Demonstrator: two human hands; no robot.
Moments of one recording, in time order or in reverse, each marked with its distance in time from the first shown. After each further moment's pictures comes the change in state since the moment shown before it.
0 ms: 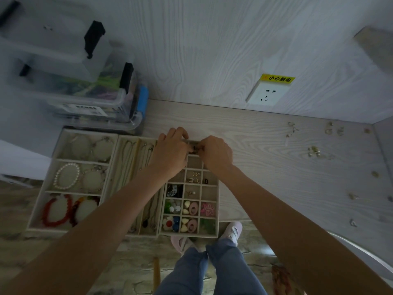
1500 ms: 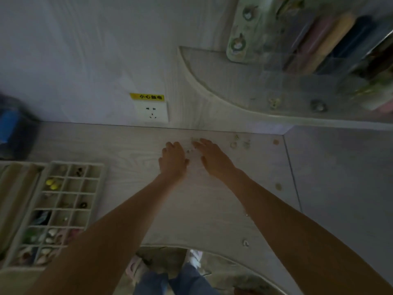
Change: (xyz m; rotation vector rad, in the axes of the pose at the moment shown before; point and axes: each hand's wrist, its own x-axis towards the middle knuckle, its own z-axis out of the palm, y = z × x) left_hand 0.160 0.281 0.055 -0.274 -0.100 -0.480; right_hand 0.041 0.303 -0.113 -0.016 -0.090 -0.295
